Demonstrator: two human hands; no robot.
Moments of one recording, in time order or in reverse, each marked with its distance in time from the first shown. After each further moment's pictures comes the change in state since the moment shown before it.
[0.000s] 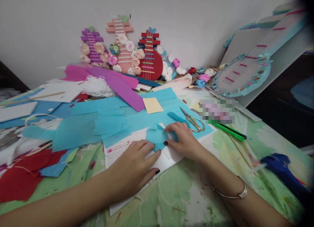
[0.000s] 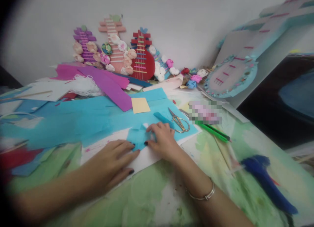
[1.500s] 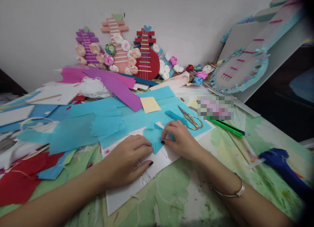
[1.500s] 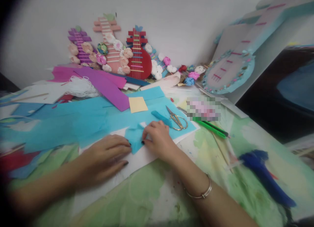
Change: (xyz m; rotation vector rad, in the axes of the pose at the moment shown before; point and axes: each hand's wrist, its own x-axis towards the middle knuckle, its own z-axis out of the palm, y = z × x) left_hand 0.004 -0.019 -0.012 -0.211 0.099 0.046; right_hand 0.000 -0.007 -0.005 0.045 0.022 -0.124
